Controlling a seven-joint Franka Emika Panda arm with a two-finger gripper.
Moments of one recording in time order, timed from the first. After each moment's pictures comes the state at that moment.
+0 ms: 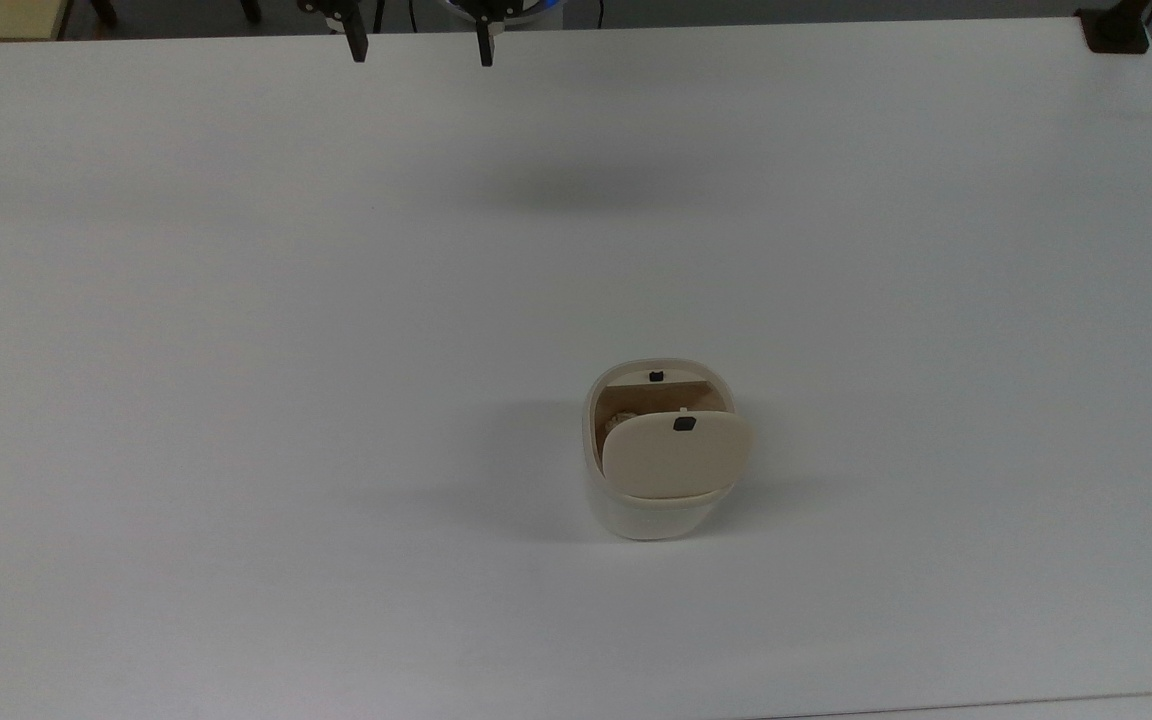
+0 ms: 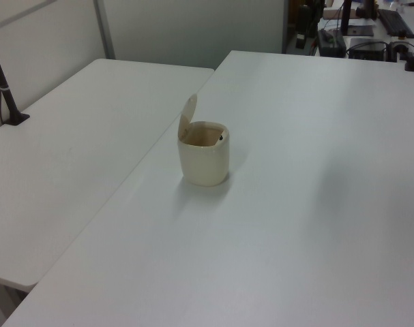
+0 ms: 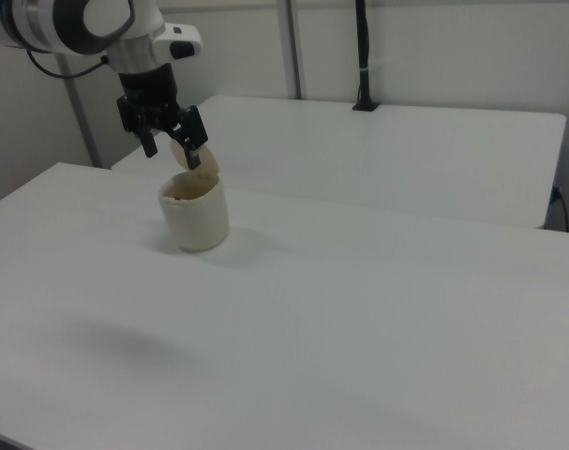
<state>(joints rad) 0.03 0.01 -0.04 -1.59 0.04 1.69 0.03</state>
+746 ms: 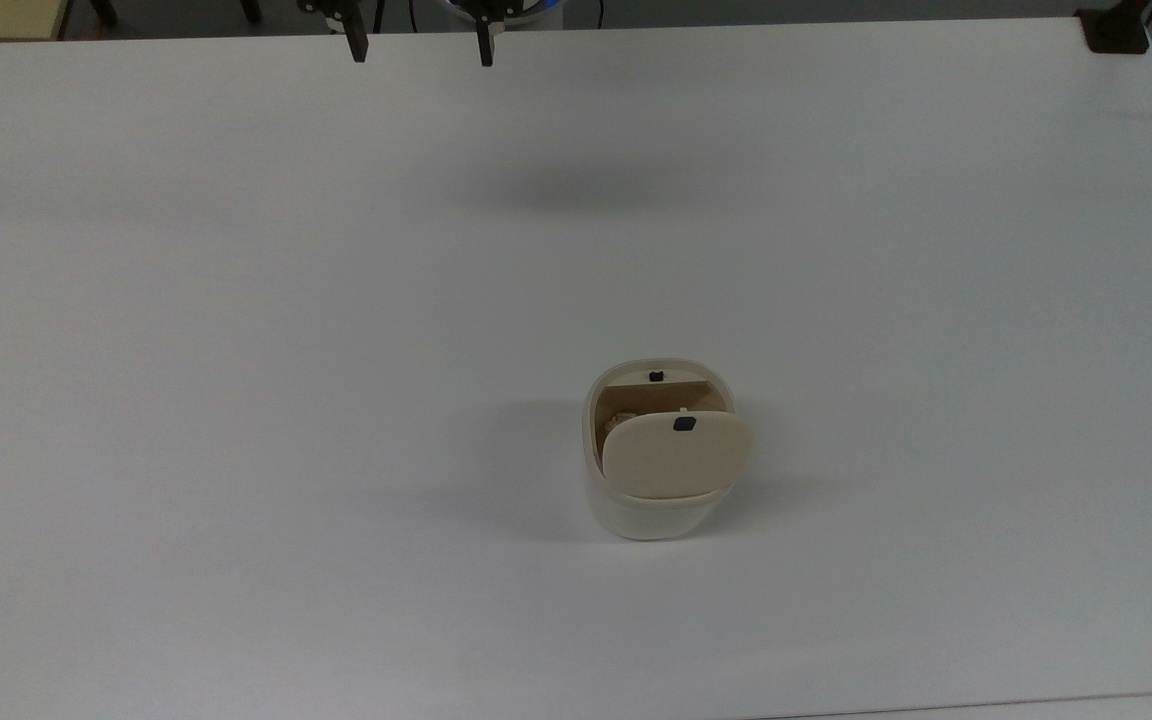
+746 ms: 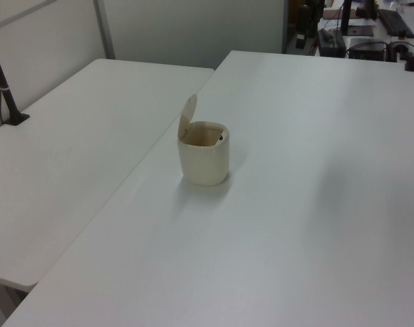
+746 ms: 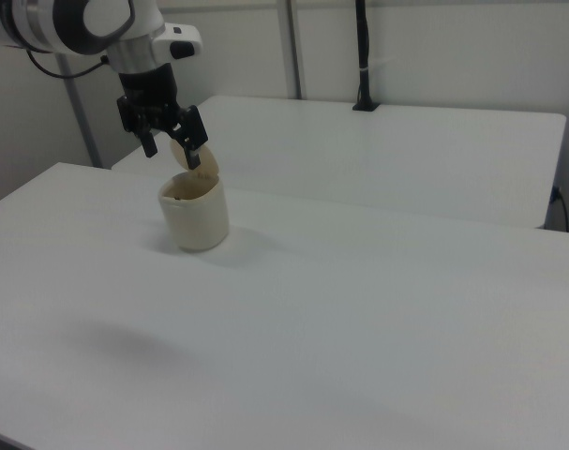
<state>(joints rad) 0.03 0.01 -0.04 -1.59 0.04 1.69 0.03</state>
